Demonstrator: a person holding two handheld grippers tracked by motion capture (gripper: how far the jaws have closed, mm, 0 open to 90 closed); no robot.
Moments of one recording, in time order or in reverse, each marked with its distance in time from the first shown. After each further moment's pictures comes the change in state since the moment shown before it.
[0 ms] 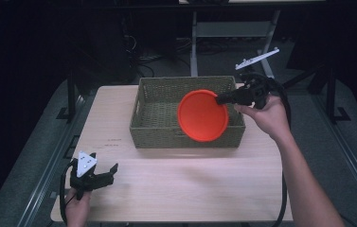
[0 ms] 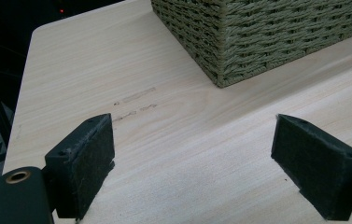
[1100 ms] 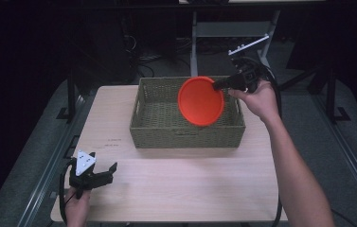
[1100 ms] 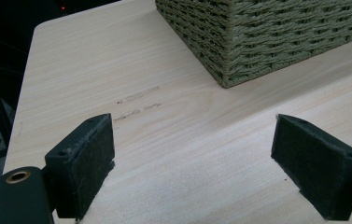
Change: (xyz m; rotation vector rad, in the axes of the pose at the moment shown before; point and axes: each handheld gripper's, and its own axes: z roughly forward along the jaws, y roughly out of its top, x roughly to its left) left arm 0.004 0.000 0.002 0.001 0.003 -0.024; right arm -0.032 0.033 0.021 0.014 -0.069 0.045
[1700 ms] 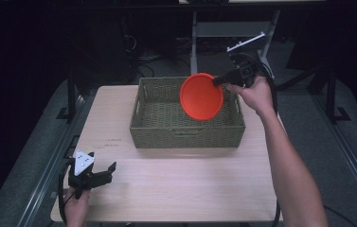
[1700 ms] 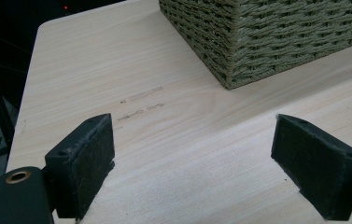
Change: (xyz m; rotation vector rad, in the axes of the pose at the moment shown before) left arm 0.002 -0.001 -0.001 -0.005 0.006 -0.014; right arm -0.026 0.008 0.019 0.017 -0.021 0.055
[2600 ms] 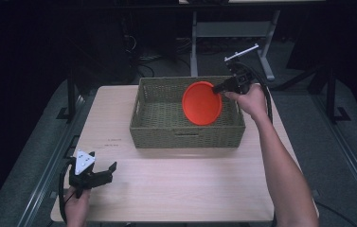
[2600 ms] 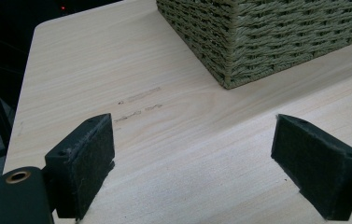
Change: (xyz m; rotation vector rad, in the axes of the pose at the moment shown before) left arm 0.000 0.001 0.002 -0.004 -0.010 0.004; right arm -0.024 -0.017 0.036 0.045 -0.005 0.059
